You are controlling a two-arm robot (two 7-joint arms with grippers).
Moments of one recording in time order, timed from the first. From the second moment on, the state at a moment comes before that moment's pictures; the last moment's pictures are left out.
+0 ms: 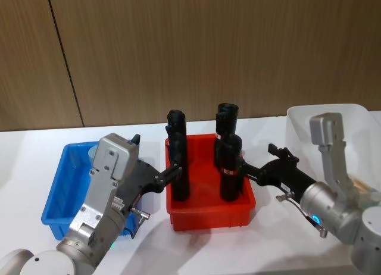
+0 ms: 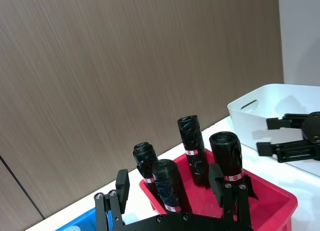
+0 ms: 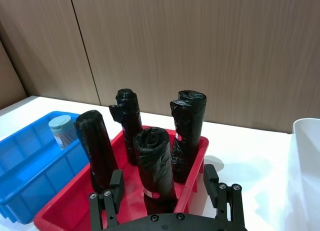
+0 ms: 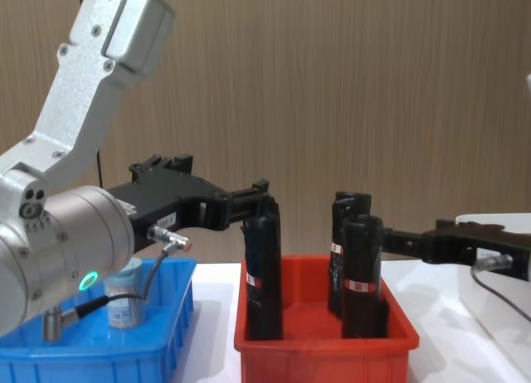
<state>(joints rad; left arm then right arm) -0.24 0.38 0.45 -1.63 -0.20 0.01 -0.01 0.31 0.20 -0.24 -1.35 0.28 0.12 0.29</state>
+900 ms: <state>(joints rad) -0.24 0.38 0.45 -1.63 -0.20 0.01 -0.01 0.48 0.14 -0.24 -1.07 0.29 0.07 0.41</state>
